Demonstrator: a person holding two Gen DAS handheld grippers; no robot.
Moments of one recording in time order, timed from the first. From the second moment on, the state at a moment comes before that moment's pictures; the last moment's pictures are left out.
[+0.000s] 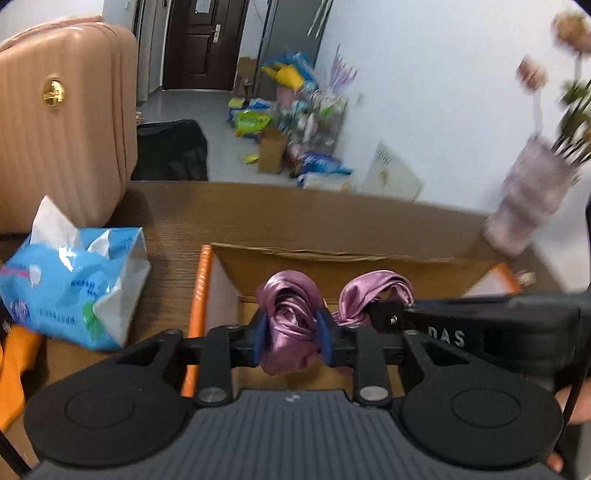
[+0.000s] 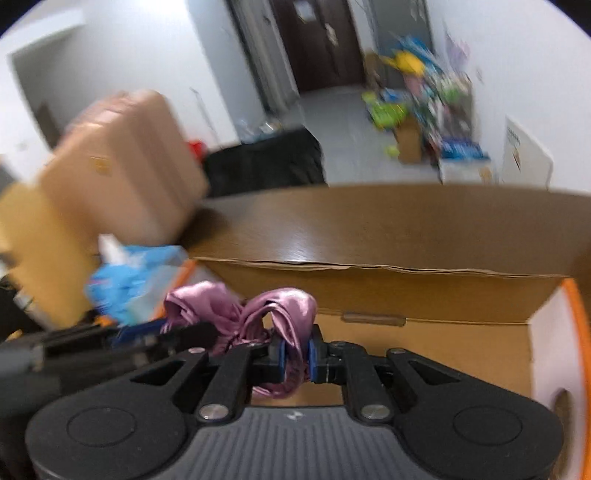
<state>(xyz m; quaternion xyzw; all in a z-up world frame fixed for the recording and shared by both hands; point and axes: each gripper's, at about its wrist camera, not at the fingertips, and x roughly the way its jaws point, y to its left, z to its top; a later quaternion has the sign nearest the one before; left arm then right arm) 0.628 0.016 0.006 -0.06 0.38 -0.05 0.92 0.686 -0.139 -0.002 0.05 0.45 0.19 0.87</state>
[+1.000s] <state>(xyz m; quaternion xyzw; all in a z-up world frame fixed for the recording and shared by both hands) 0.401 0.046 0.146 -0.03 0.15 0.01 0.99 0.431 -0.292 0.149 0.01 0.22 0.08 0.97</state>
